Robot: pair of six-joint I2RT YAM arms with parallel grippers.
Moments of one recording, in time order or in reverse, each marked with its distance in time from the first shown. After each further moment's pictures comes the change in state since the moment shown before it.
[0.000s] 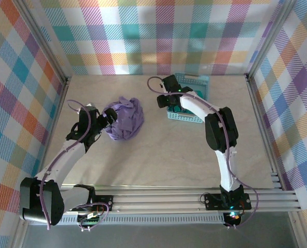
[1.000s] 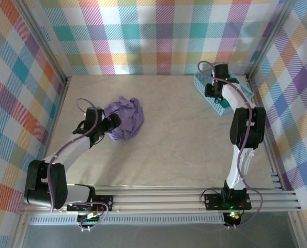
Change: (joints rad) left arm -0.008 0.159 0.000 0.004 0.018 0.055; right arm -0.447 -0.113 -0.057 -0.080 -0.014 -0.051
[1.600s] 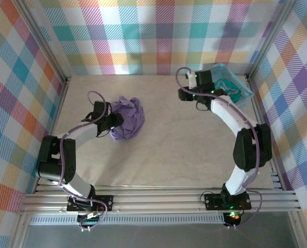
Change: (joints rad) left arm -0.014 0.276 0.145 0.074 0.183 0.046; right arm 0.301 -0.373 -0.338 0.261 -0.219 -0.020
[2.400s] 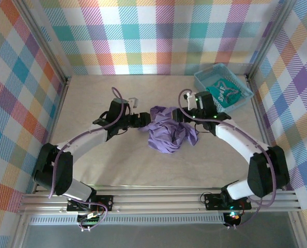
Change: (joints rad) left arm -0.267 -0.092 0.075 -0.006 0.123 0.093; right arm 0.063 -0.249 -0.406 0.107 -0.099 0.166
